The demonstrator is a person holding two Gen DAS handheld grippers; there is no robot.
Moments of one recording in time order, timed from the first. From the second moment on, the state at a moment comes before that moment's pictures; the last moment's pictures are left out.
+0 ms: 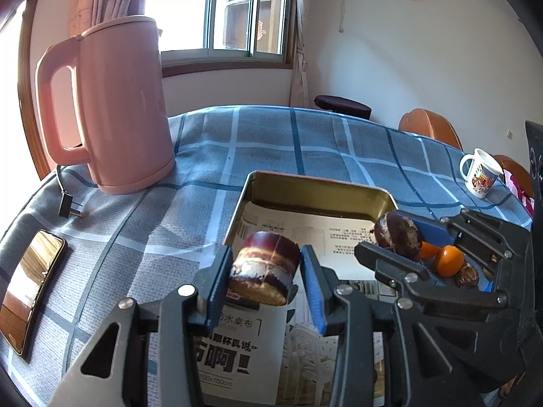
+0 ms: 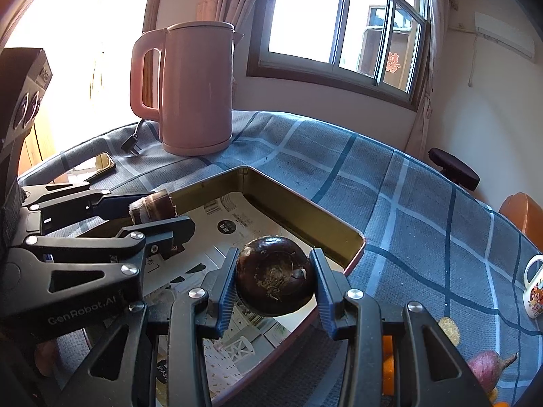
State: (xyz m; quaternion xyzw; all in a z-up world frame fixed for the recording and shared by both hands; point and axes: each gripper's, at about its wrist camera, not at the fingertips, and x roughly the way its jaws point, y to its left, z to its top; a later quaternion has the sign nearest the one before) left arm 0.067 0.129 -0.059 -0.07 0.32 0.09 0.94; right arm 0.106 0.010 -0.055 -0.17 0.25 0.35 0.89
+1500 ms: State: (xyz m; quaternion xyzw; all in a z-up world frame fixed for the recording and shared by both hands) left arm 0.096 -0.042 -0.061 0.01 0.34 -0.05 0.94; right arm 0.114 -0.245 -0.059 -0.04 0.29 0.13 0.95
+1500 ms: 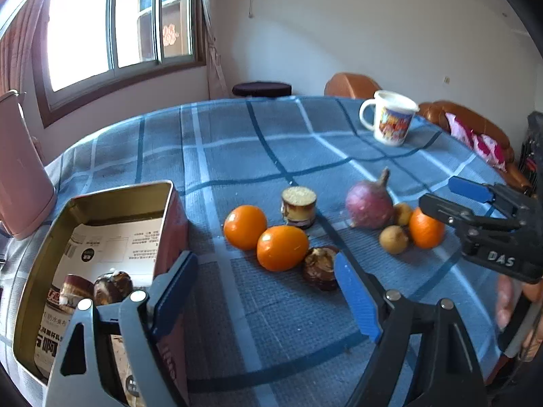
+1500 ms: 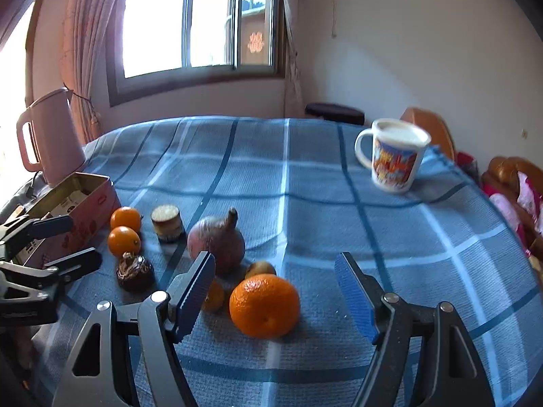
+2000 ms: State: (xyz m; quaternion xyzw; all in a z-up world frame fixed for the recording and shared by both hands) left arm 0.125 -0.055 -0.070 0.01 0.38 -0.08 0.92; right arm 0.133 -0.246 -0.080 -0.03 0.37 0.17 0.91
